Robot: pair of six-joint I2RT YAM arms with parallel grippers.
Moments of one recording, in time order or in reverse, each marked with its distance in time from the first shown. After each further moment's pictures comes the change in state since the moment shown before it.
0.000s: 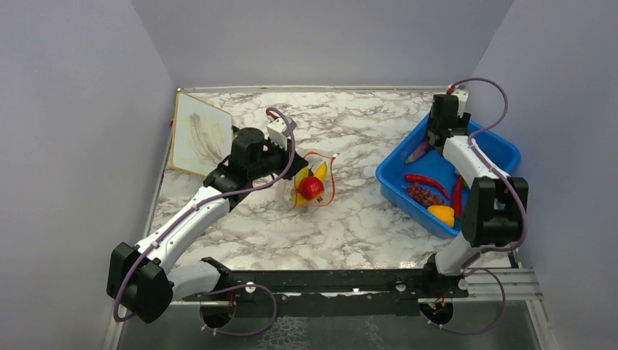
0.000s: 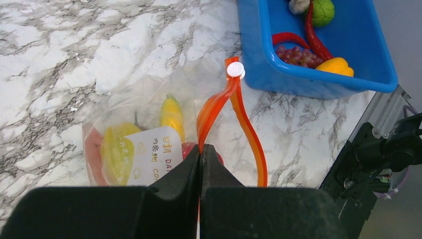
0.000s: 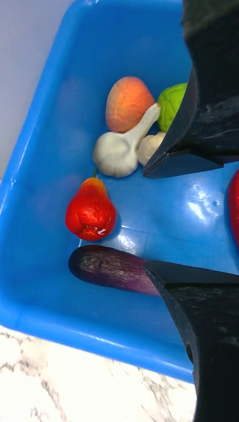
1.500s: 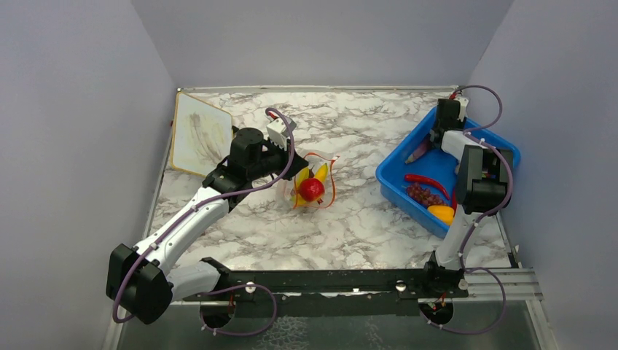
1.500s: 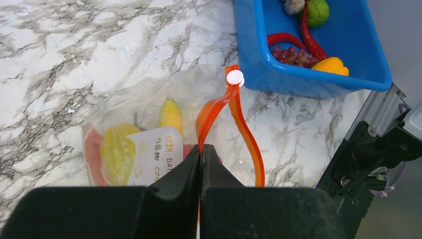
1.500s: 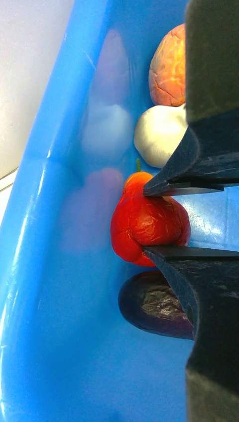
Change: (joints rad) left arm 0.000 -0.010 0.000 0.000 0.014 -0.004; right arm -0.119 0.362 0.089 0.233 -0.028 -0.053
